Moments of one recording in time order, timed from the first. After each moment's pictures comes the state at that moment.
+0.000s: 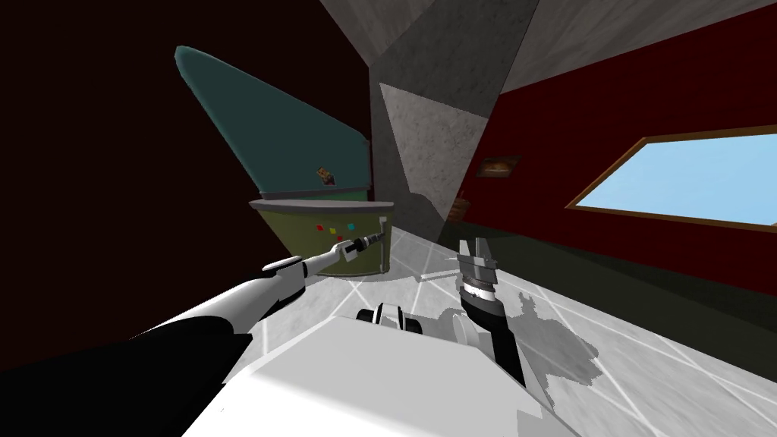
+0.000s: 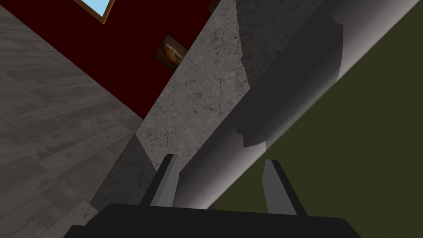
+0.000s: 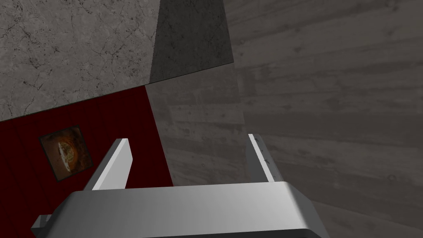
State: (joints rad) left arm -0.67 0.73 -0.90 -1.06 0.31 -0.49 -0.26; right arm 0.48 -0.04 0.01 -2.28 0.01 -0.53 0.02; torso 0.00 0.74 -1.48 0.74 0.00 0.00
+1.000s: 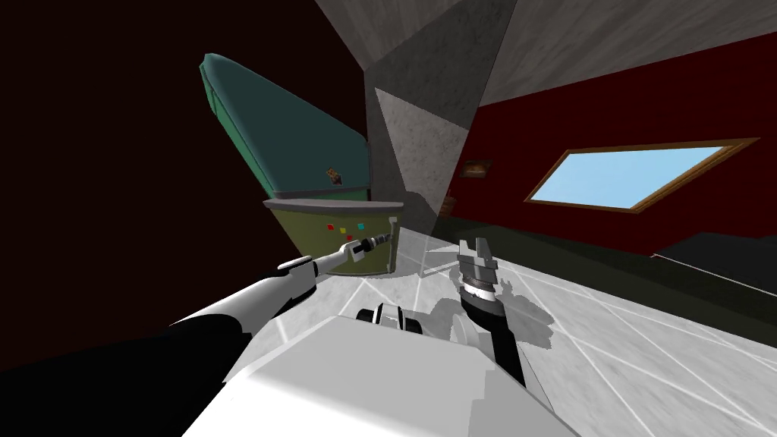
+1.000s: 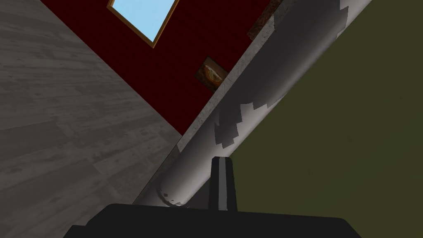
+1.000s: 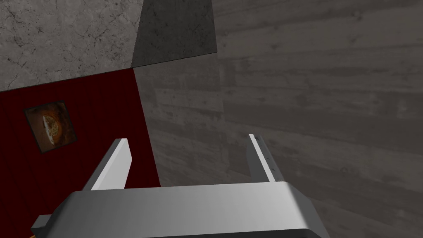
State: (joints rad) left arm -0.71 0.62 -0.89 -1.02 0.21 -0.48 -0.25; right arm 0.48 -0.04 0.01 -2.28 0.01 -0.53 0.02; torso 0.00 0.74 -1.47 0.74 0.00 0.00
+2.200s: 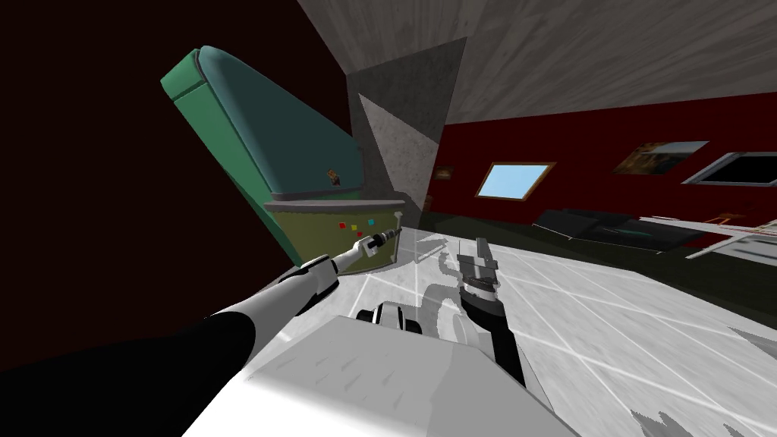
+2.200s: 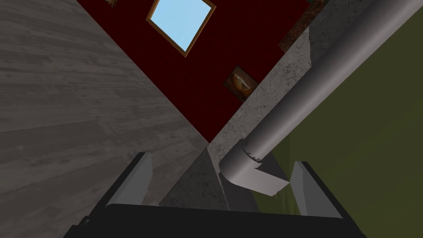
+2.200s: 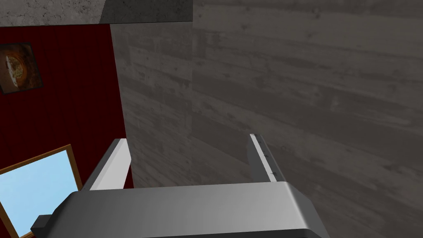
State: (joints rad) left arm -0.79 0.38 -0.71 -0.90 0.00 -0.31 -0.21; right arm 0.48 -0.04 0.01 -2.28 0.01 -0.53 0.02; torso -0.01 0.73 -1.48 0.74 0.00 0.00
